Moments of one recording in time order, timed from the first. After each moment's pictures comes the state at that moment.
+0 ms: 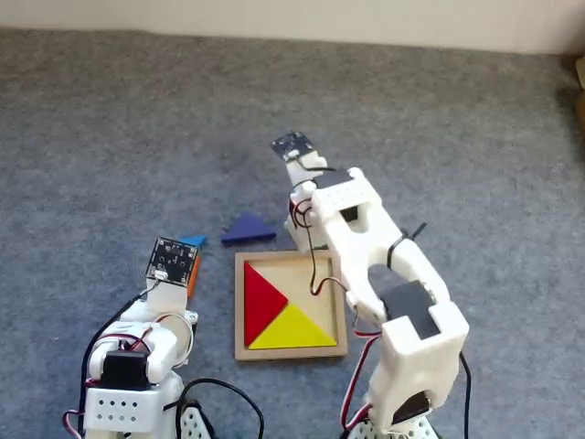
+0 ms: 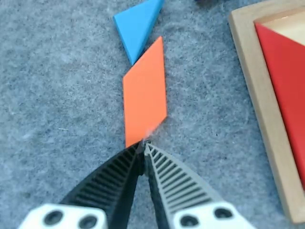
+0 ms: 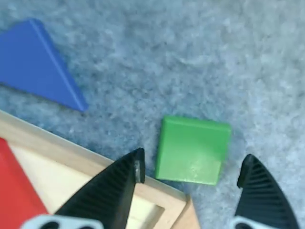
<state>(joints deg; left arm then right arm) -3.5 -101.2 96.0 75.3 -4.9 -25.8 16.6 12.9 58.3 13.2</state>
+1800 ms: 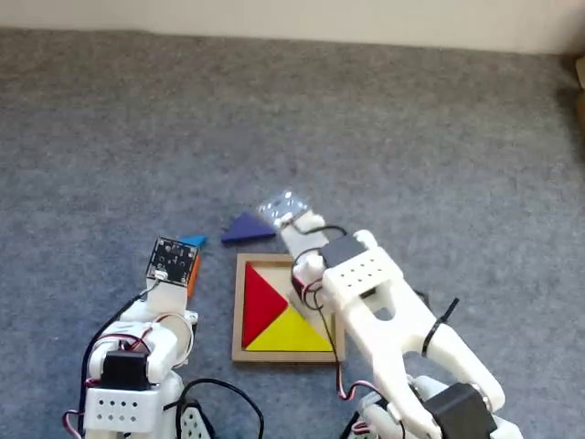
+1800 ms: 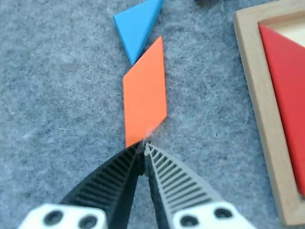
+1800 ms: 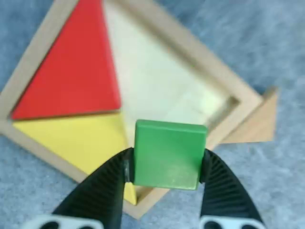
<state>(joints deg) -3.5 -101.2 96.0 75.3 -4.9 -36.7 -20.5 46.5 64.5 13.6</state>
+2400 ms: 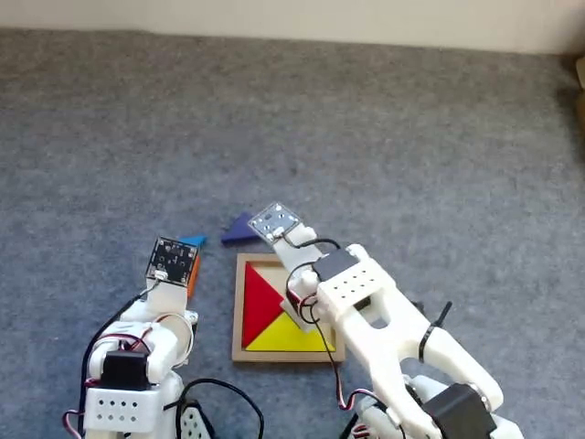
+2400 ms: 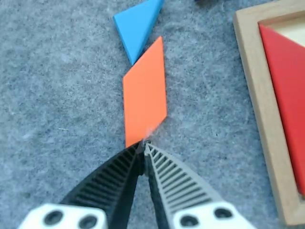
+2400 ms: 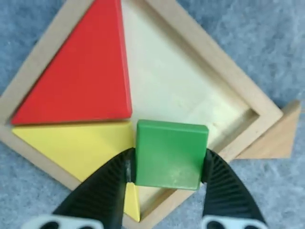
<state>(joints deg) -3.5 -101.2 96.0 75.3 -4.9 -38.5 -20.5 51.1 57.4 13.6</state>
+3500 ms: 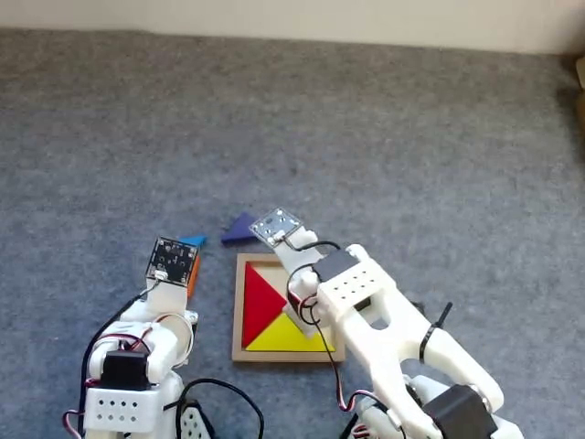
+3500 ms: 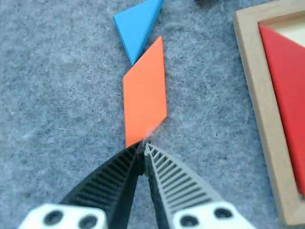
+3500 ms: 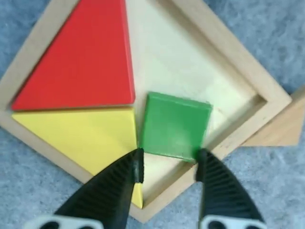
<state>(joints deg) -3.5 -101.2 96.0 75.3 -4.9 -38.7 -20.9 51.1 60.6 13.6</state>
